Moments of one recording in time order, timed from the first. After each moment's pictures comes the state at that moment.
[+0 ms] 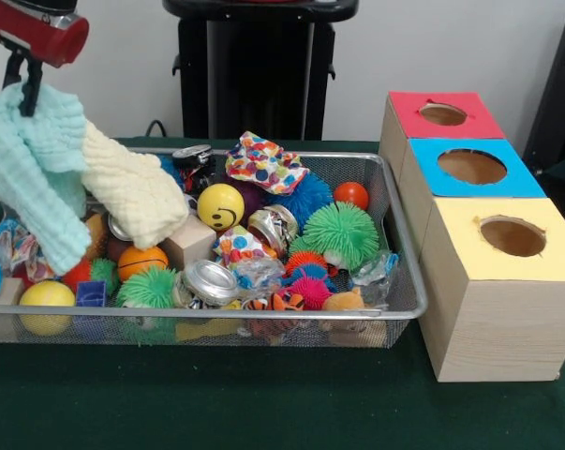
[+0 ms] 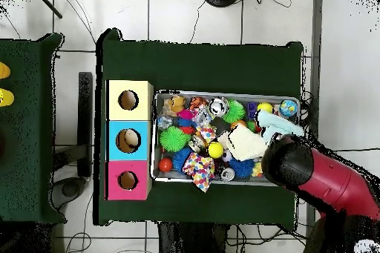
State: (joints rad) arm -0.40 -0.71 -0.30 1.61 -0.13 0.44 1.58
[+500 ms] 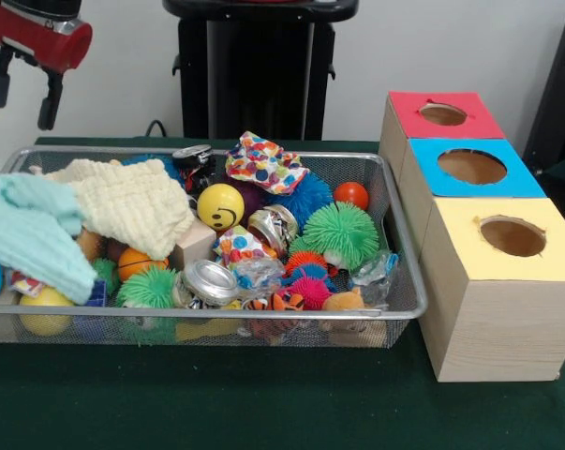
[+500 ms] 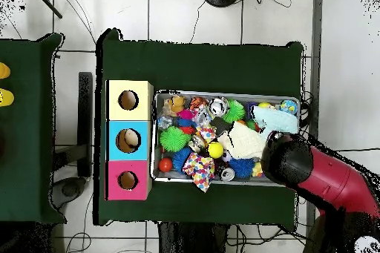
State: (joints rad) arm -0.41 -0.71 -0.28 1.61 -0.13 0.44 1.58
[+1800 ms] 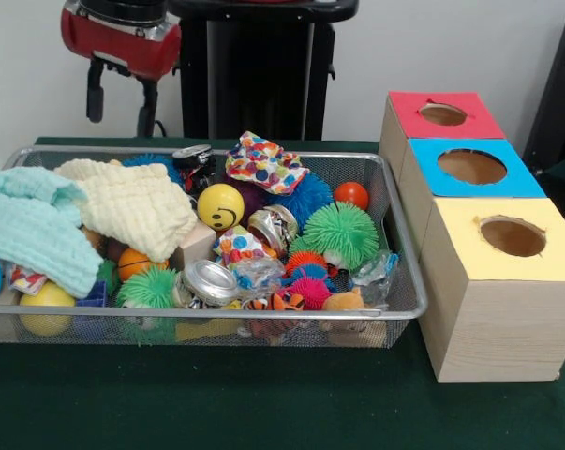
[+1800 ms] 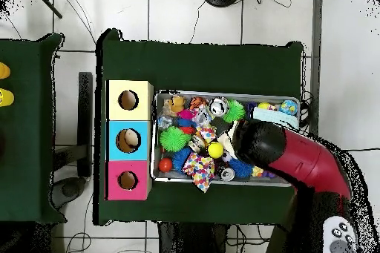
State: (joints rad) arm -0.31 -0.70 -0.24 1.59 0.01 0.61 1.58
